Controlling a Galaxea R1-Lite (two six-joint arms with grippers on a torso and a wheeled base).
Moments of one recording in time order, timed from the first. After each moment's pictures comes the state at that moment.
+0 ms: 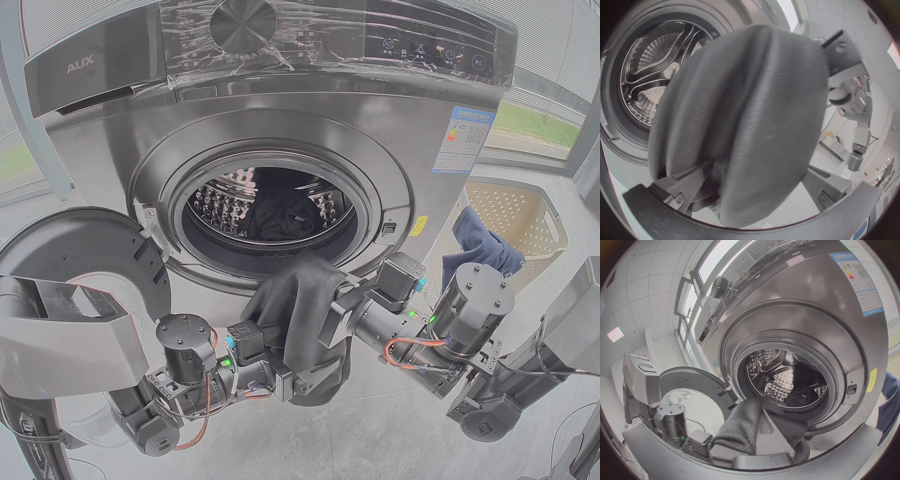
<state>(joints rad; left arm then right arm) -0.64 2.13 -0.47 -1.55 -0.29 -0.03 0.85 1.97 -0.70 -1.47 -0.08 0.13</state>
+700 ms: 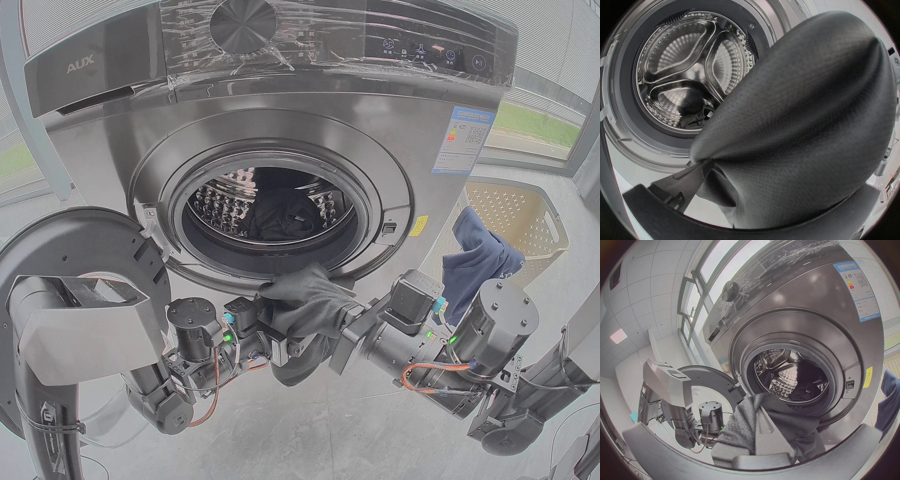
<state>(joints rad) -0.56 2.25 -0.63 -1.55 -0.16 -0.04 0.90 1.89 -0.59 -1.47 -0.08 0.13</state>
